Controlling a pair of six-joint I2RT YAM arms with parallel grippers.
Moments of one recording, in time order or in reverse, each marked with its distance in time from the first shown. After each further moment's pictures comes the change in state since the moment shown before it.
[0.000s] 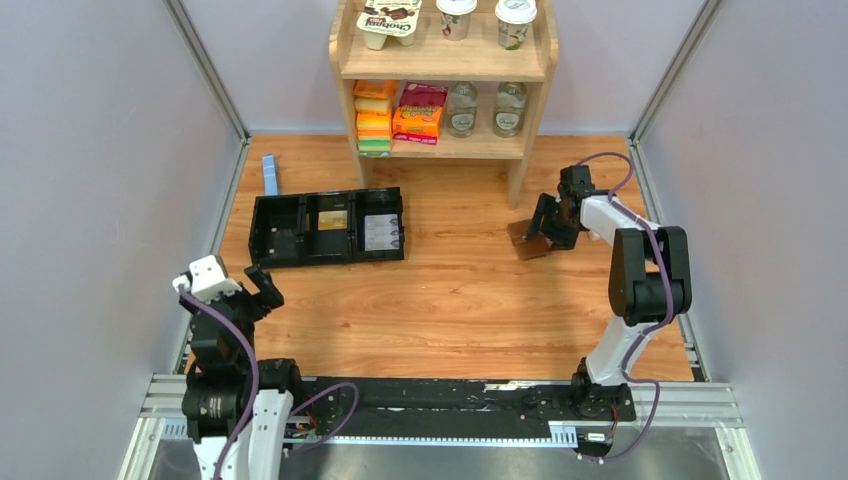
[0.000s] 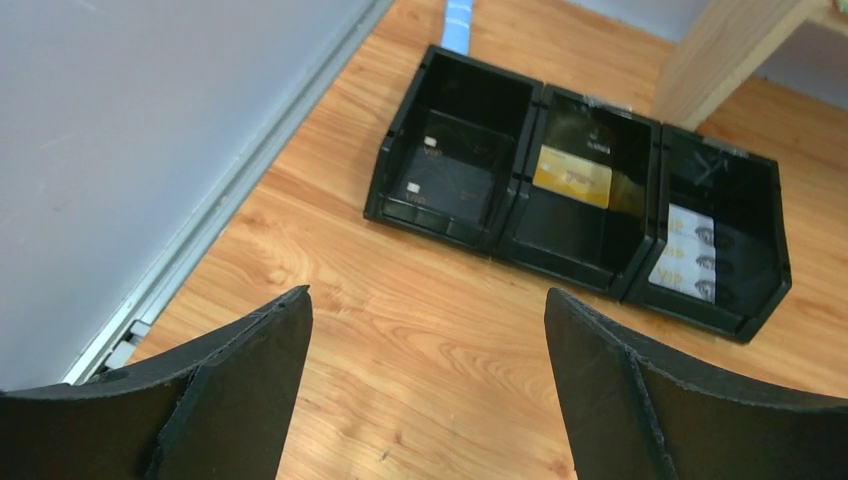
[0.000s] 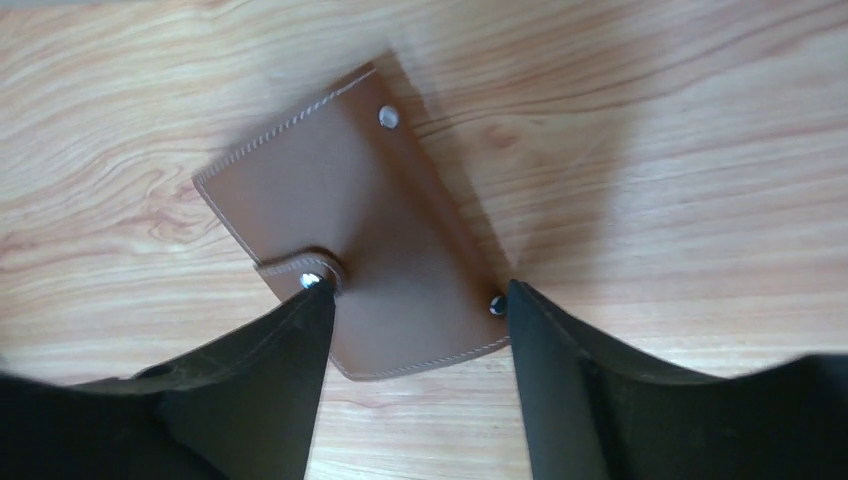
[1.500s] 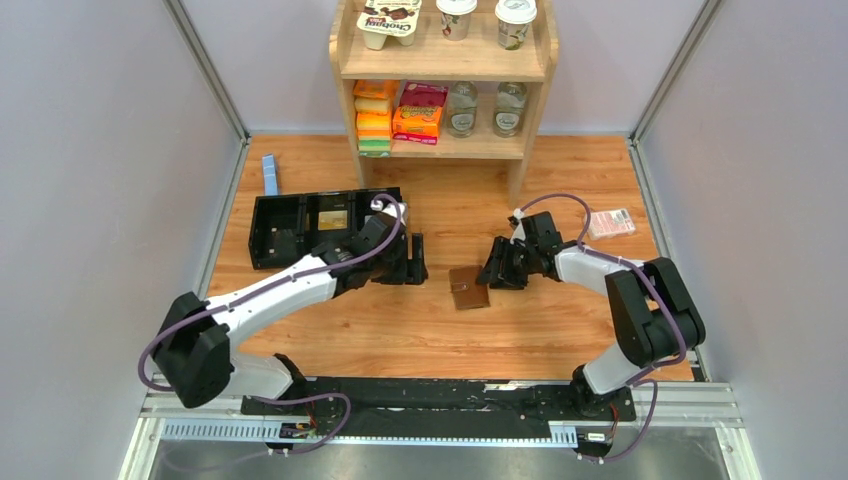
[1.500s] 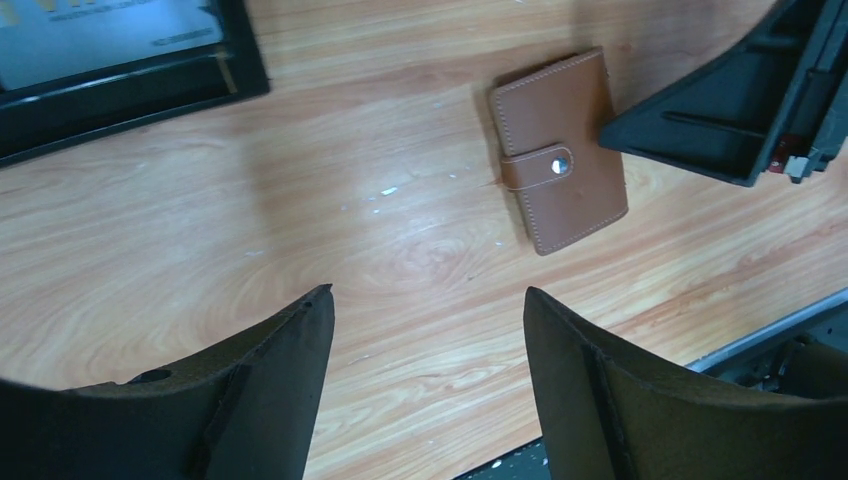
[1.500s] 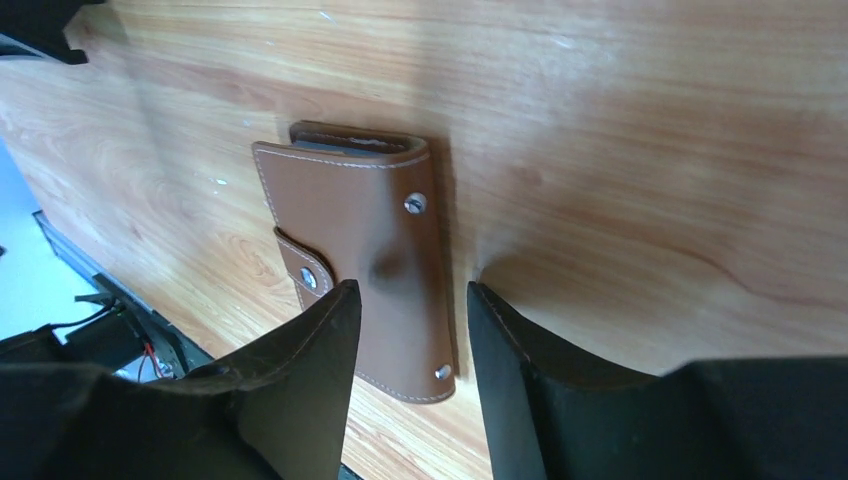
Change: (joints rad) left arm -0.827 1.213 0.206 0.380 0.216 -0.426; right arm 0.290 -0.237 -0.444 0.333 -0.346 0.154
